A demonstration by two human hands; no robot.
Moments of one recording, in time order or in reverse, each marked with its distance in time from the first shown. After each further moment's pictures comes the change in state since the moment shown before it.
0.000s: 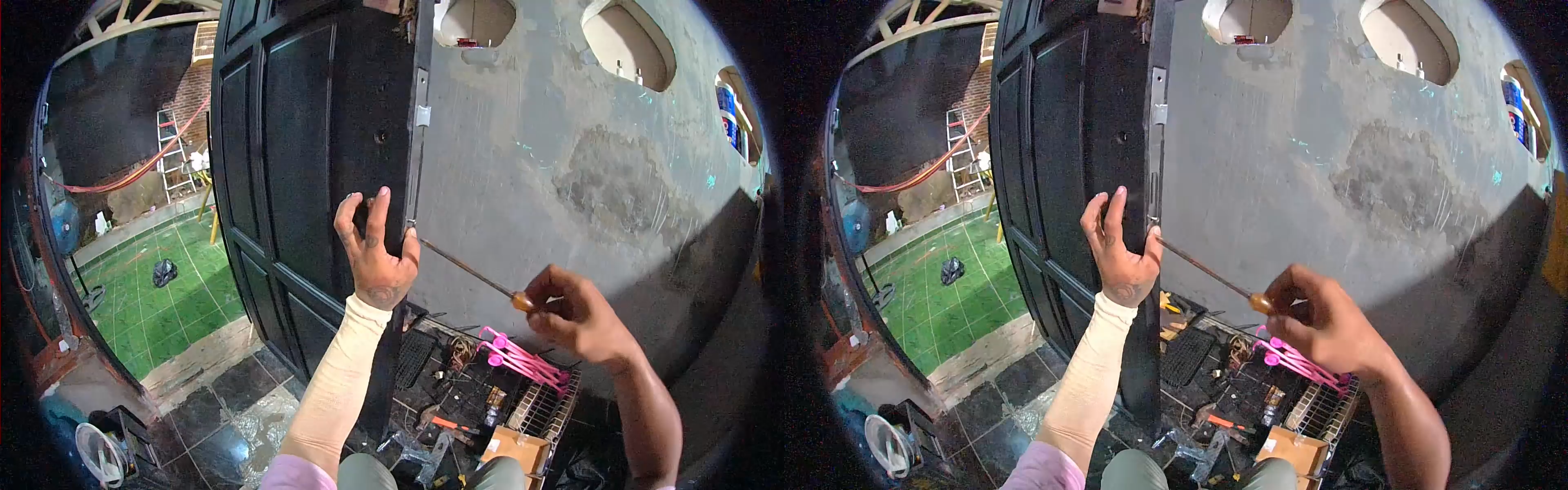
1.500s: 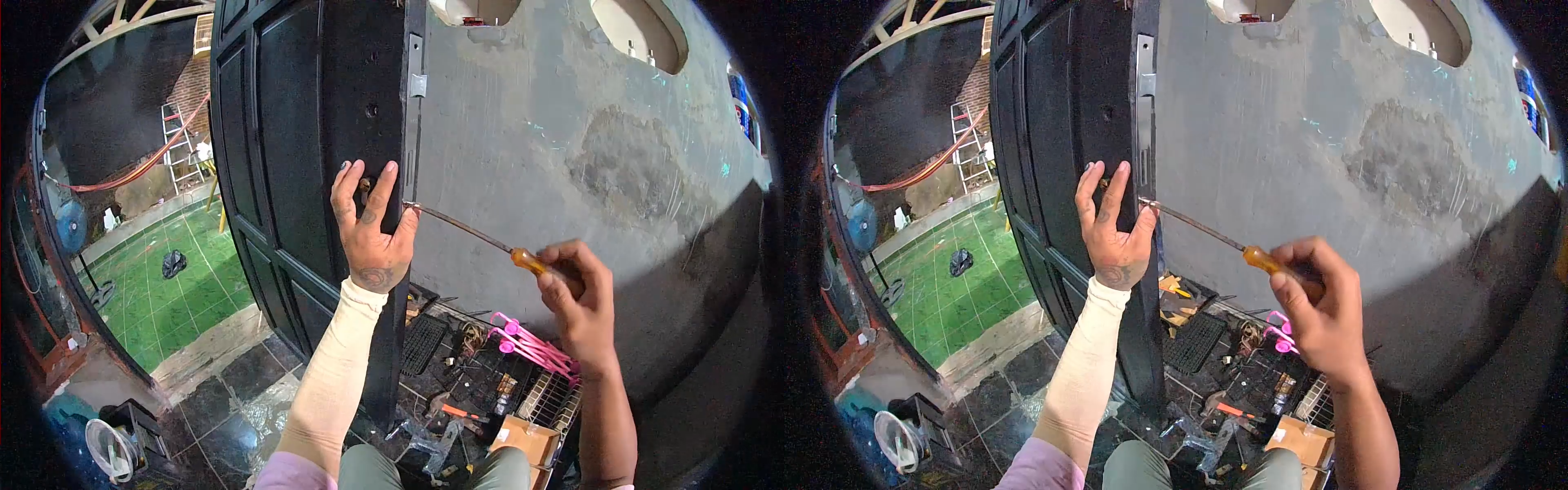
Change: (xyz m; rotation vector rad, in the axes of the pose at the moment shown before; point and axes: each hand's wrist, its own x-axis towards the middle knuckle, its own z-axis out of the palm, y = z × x) left_hand 0.005 -0.002 -0.005 -0.038 -0.028 -0.013; right_hand 0.021 0.029 0.042 0.225 0.471 -0.275
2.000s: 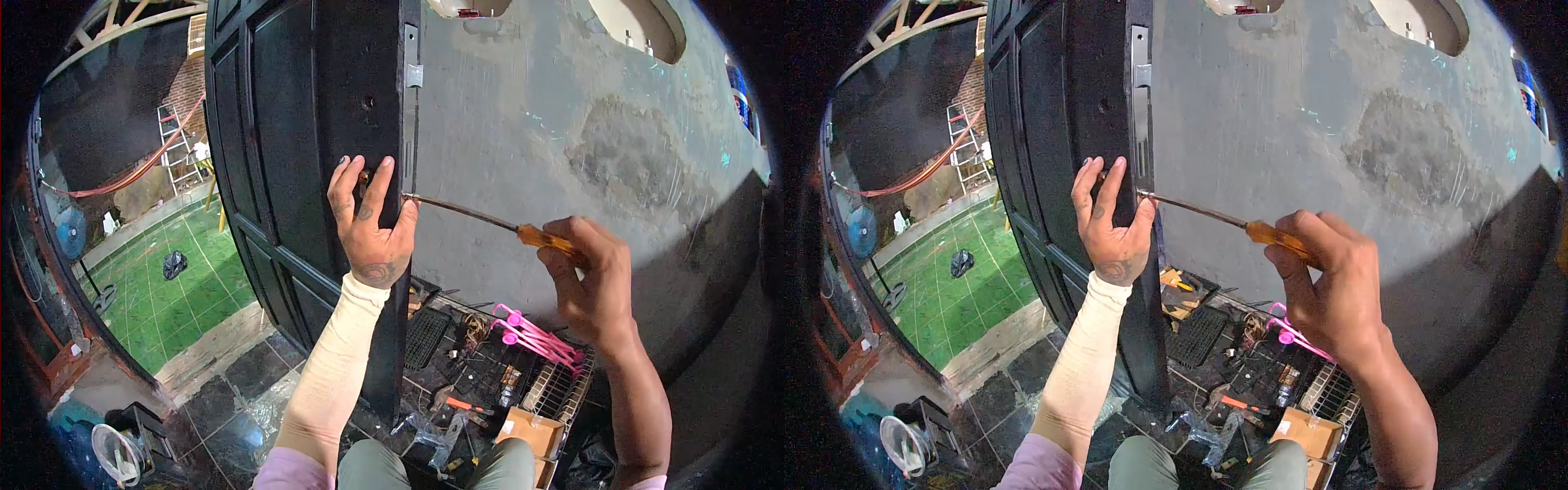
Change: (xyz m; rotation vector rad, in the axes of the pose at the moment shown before) left_hand 0.001 0.002 0.000 0.007 0.037 0.010; right_hand 0.020 -0.016 -0.007 -0.667 -0.011 -0.336
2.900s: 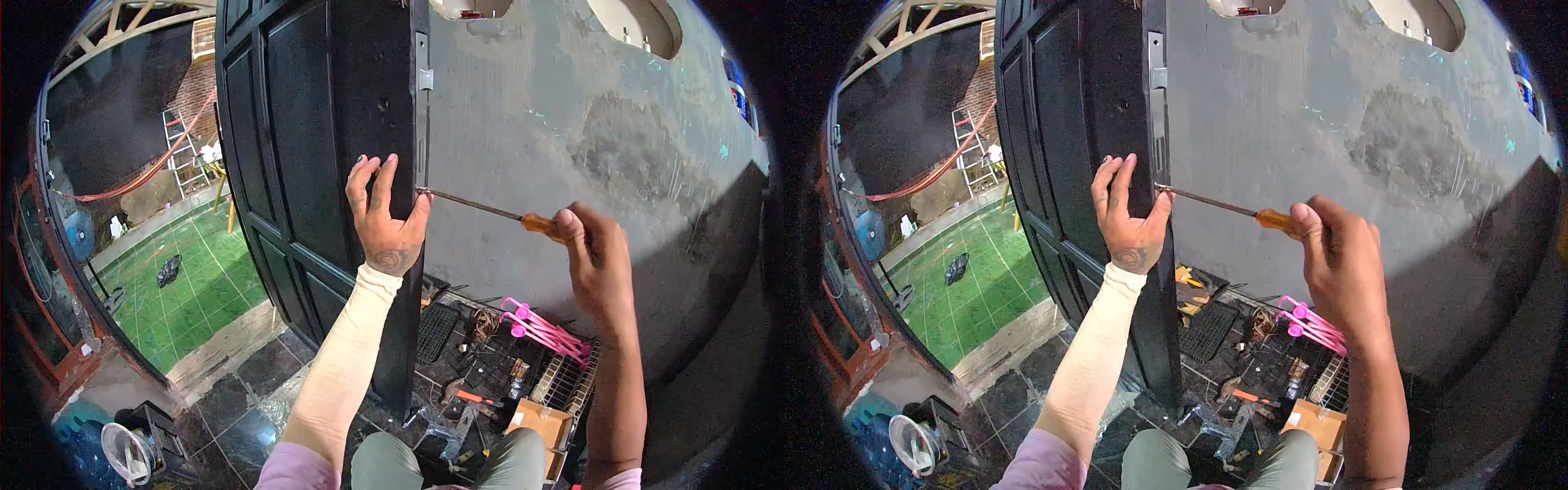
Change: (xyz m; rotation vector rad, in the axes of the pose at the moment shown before) left_hand 0.000 0.001 -0.011 -0.013 -0.024 -0.061; right_hand -0.003 -0.026 -0.006 0.039 0.020 0.355
